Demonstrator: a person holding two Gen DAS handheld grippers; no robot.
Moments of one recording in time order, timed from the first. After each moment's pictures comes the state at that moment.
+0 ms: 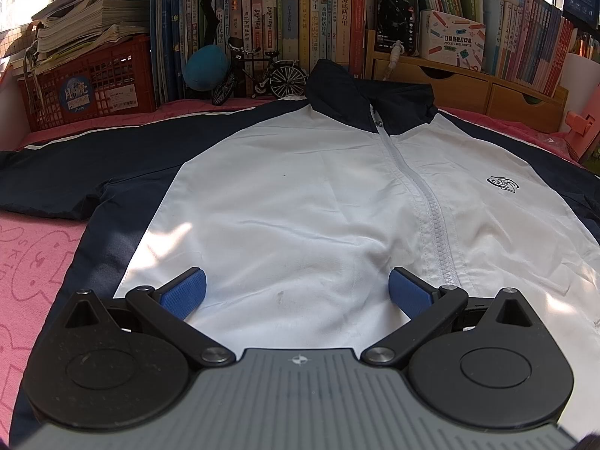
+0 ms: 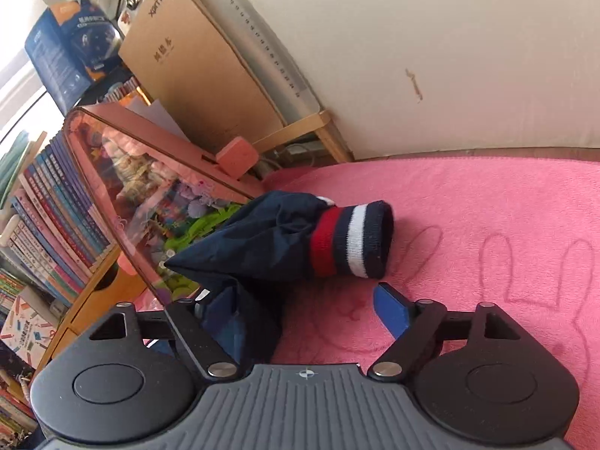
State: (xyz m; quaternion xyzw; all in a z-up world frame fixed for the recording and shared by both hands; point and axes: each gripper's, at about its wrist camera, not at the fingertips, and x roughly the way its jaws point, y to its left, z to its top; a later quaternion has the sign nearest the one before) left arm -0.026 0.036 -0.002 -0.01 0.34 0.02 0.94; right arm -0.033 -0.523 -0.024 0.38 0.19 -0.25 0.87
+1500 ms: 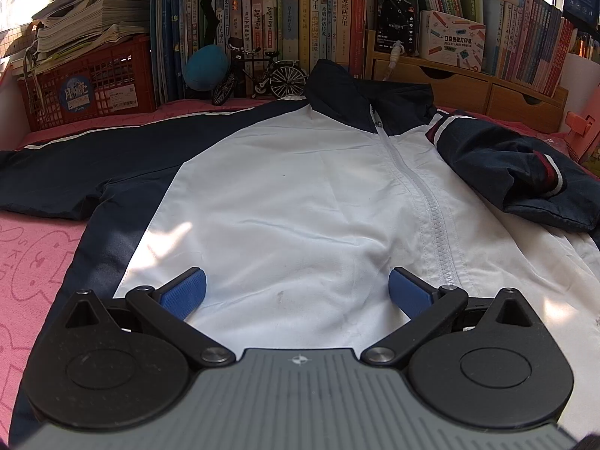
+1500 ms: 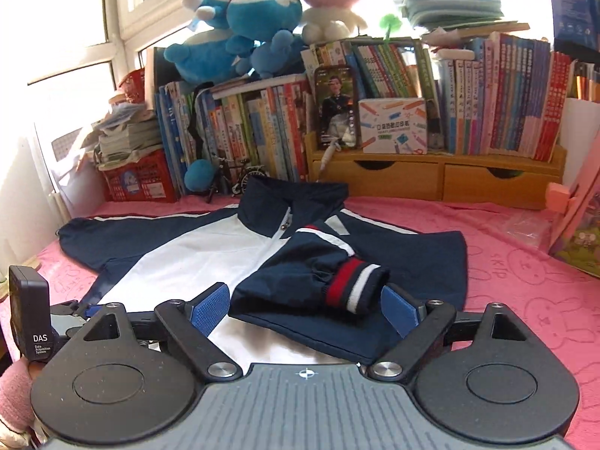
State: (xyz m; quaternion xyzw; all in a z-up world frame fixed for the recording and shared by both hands) left arm -0.025 0.034 -0.001 -0.01 0.34 0.02 0.94; right arm -0.037 -0.257 0.099 0.02 0.28 0.20 0.94
